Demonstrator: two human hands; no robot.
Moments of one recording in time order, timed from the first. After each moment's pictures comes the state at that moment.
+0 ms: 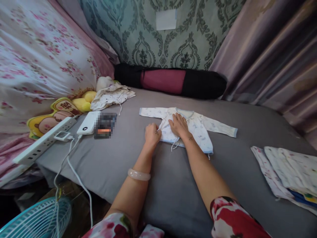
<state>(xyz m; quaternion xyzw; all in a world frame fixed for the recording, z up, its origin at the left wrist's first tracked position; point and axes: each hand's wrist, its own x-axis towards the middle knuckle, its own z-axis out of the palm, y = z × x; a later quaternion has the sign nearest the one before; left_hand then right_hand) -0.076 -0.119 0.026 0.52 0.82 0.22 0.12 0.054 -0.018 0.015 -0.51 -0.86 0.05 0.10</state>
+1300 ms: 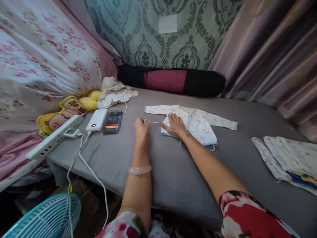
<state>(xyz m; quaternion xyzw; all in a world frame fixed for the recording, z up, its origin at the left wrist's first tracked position) -0.141 -0.148 0.035 0.34 0.85 0.38 0.15 0.025 -0.059 0.014 -0.46 -0.88 0.08 0.06</state>
